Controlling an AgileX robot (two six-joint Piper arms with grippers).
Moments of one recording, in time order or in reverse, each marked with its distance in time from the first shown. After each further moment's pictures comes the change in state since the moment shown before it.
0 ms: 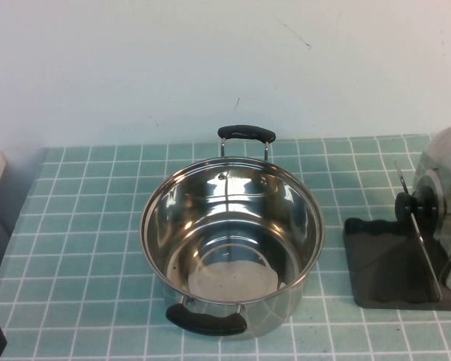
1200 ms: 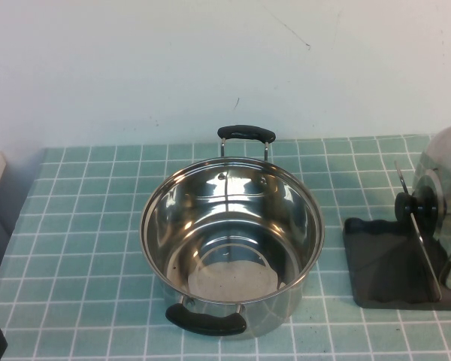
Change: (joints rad) right arm 0.013 -0.294 0.441 -1.392 -0.624 1.541; left arm 0.000 0.000 0.000 -0.002 0.017 0.000
